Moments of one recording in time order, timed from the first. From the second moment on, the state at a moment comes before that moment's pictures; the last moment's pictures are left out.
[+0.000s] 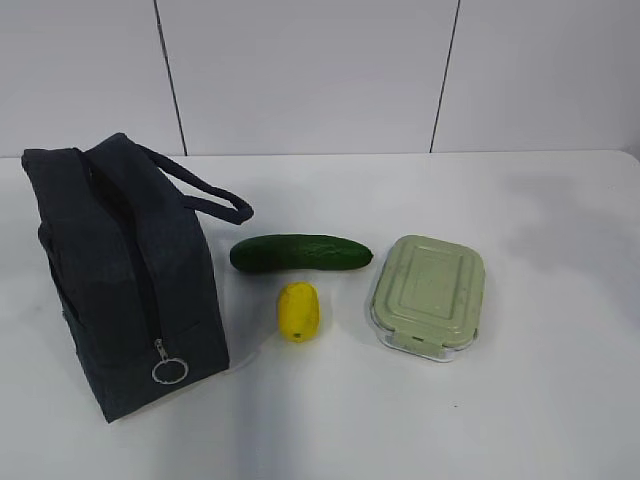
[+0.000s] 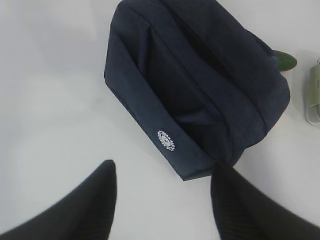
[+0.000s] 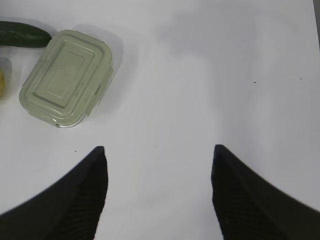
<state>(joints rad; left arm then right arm) -0.01 0.88 -0.93 -0.27 0.99 0.06 0.00 0.94 -1.00 0.02 1.05 -0.04</state>
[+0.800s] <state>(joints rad) -0.01 0.88 -0.93 -0.27 0.98 0.06 0.00 0.94 -1.00 0.02 1.05 -0.04</state>
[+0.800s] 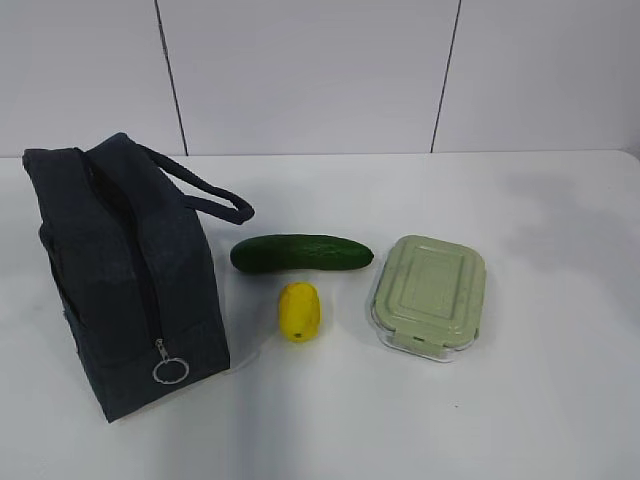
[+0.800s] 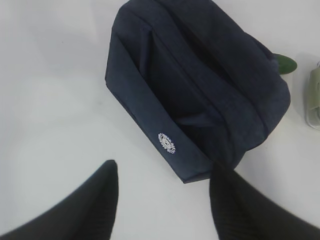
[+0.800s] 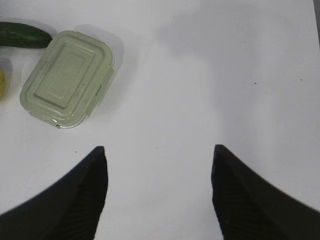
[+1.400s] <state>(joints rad) -0.01 0.89 -0.93 -0.30 0.98 0.06 0.00 0.96 -1.00 0.03 1.05 -0.04</state>
